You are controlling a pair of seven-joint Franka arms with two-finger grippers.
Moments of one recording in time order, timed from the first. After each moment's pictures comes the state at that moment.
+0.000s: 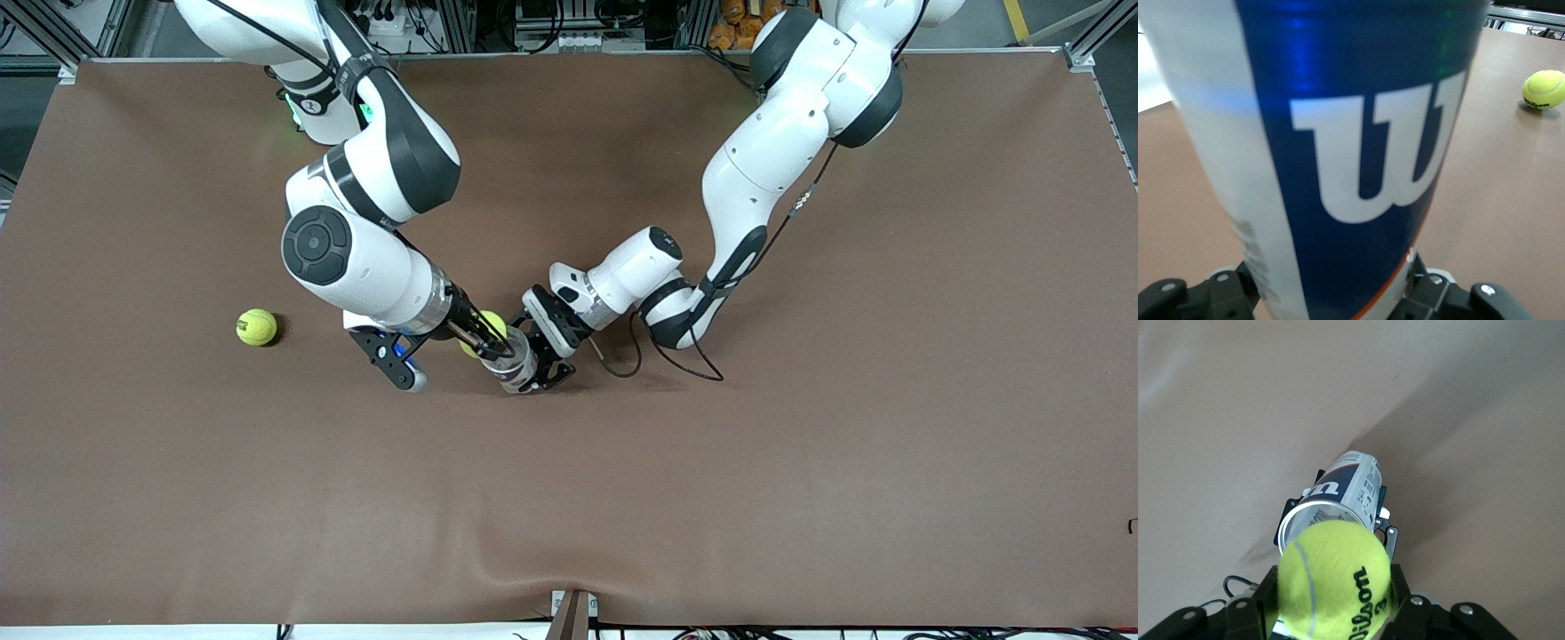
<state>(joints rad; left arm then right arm) -0.49 1.12 -0.31 -1.45 0.55 3.53 -0.14 0.51 0.51 -0.01 -1.38 0.29 1.93 1.17</state>
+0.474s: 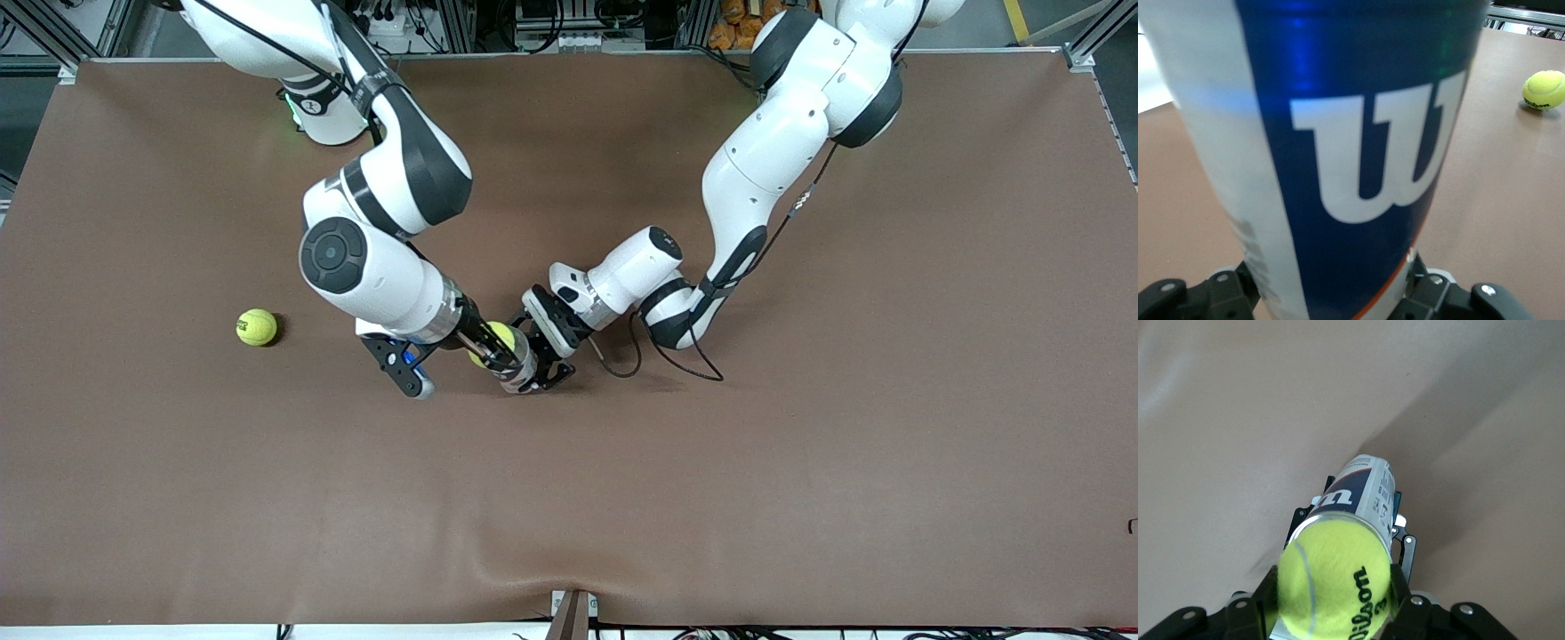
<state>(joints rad) -0.49 1.12 -0.31 -1.45 0.55 3.53 -0.14 0.52 0.54 -0.01 -1.39 0.29 2.00 1.21</state>
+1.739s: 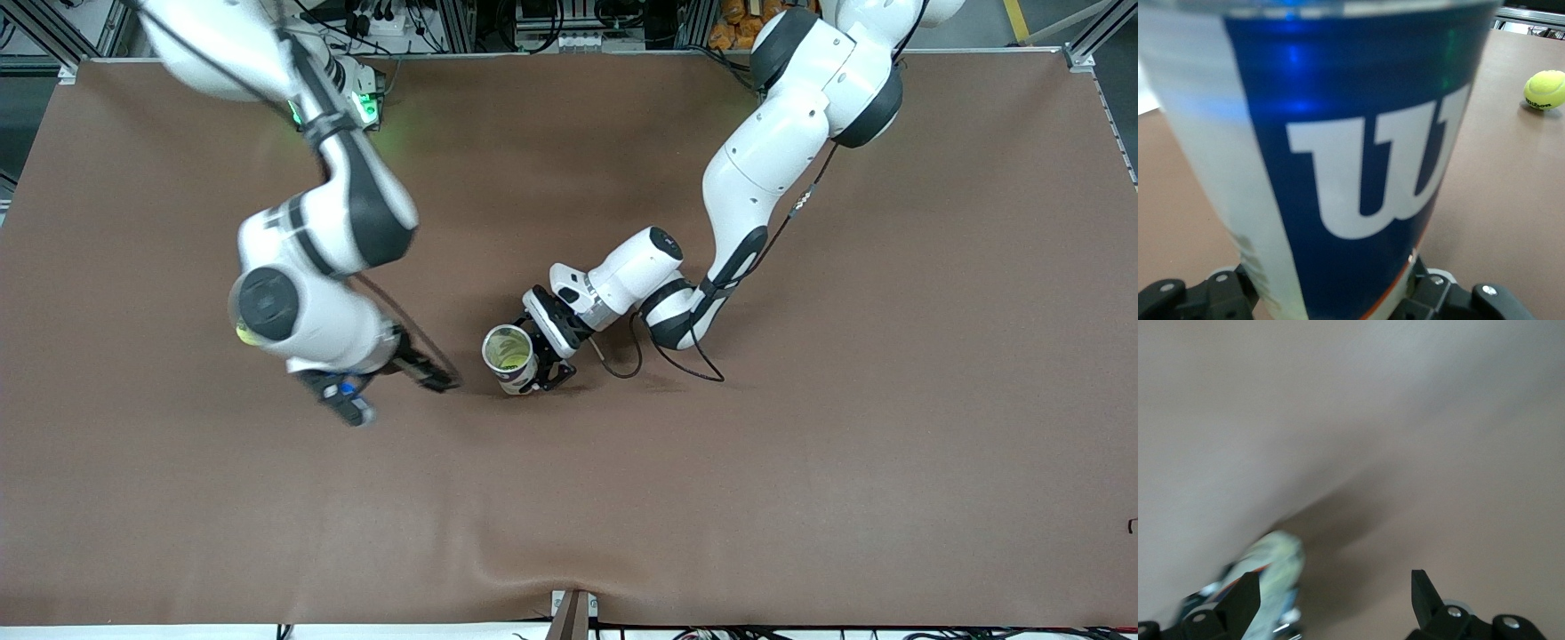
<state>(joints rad) -0.49 1.12 -0.31 -1.45 0.55 3.53 -0.14 0.33 0.53 -0.05 -1.44 0.20 1.85 0.81</state>
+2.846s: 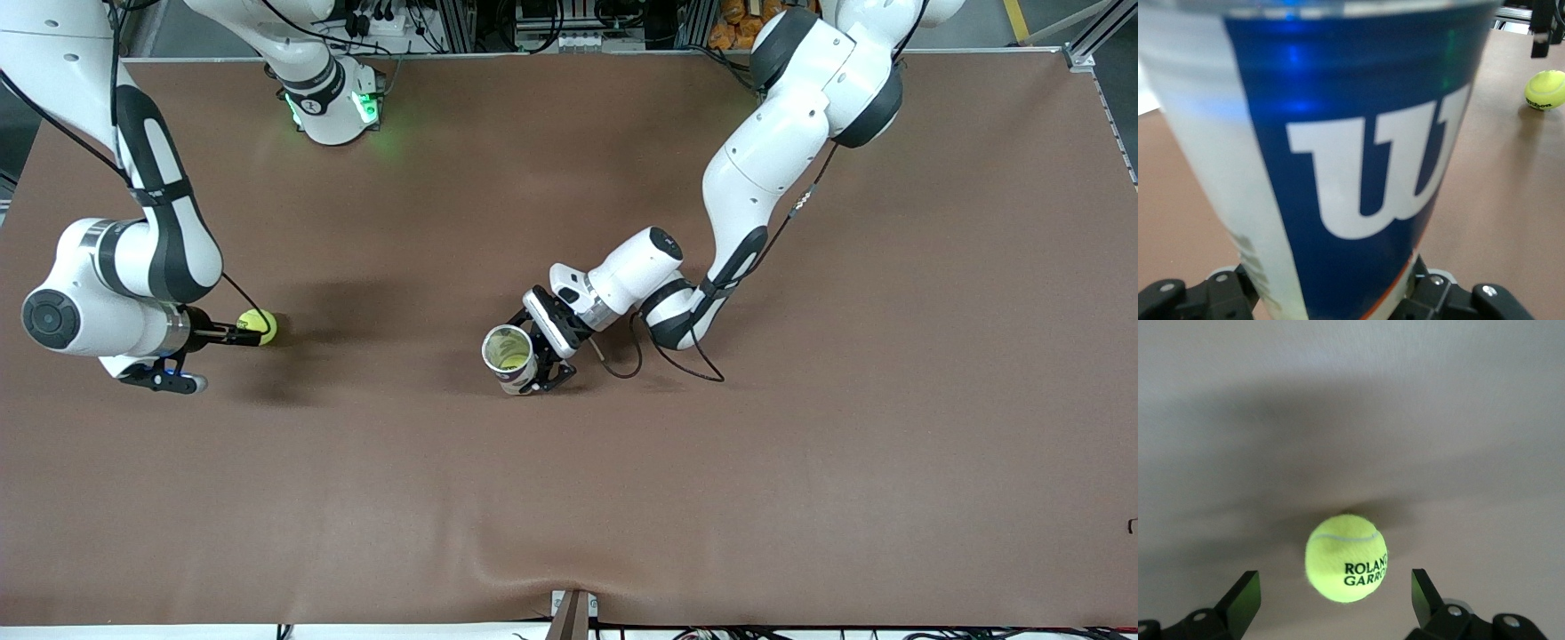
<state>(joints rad) -0.49 1.12 -0.31 -1.45 0.55 3.53 -0.14 -0.09 0.40 -0.05 -1.98 -0.02 2.10 0.05</state>
